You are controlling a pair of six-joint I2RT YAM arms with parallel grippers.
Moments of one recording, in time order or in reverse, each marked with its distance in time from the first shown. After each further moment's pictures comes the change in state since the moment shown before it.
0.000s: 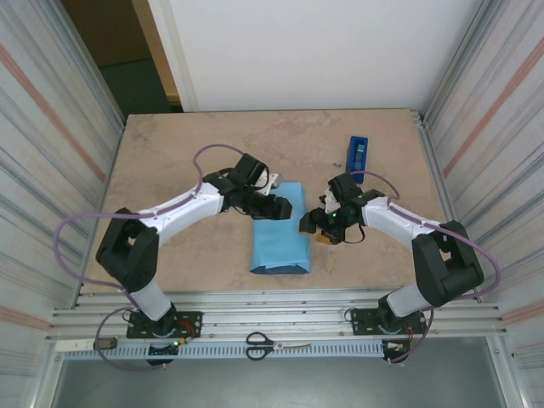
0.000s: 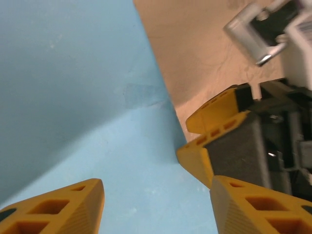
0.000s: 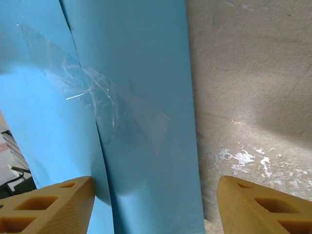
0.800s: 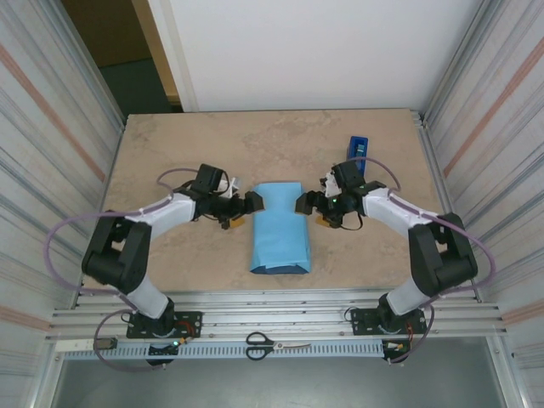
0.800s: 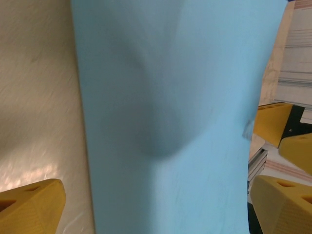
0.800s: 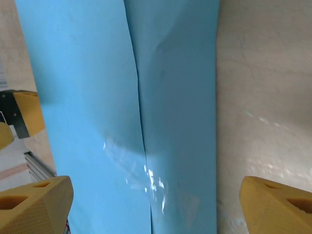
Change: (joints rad) left arm 0.280 0.000 -0.284 0.277 0.167 -0.187; right arm -0.060 0.090 0.095 0.138 -0.022 -0.018
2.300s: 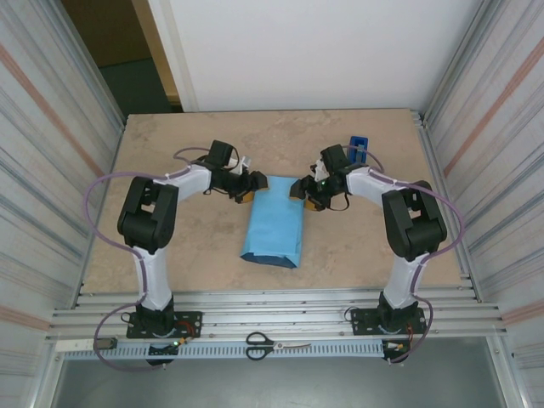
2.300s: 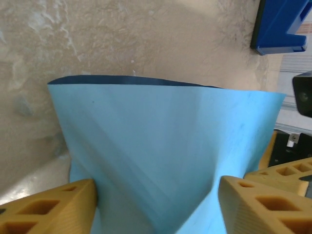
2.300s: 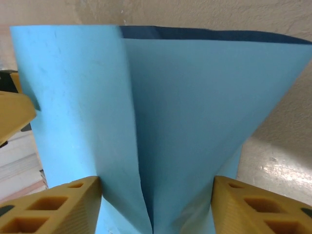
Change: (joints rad) left arm 0.048 0.355 0.381 -0.067 0.058 0.069; right arm -0.021 0.290 0.254 0.014 -0.048 0.035
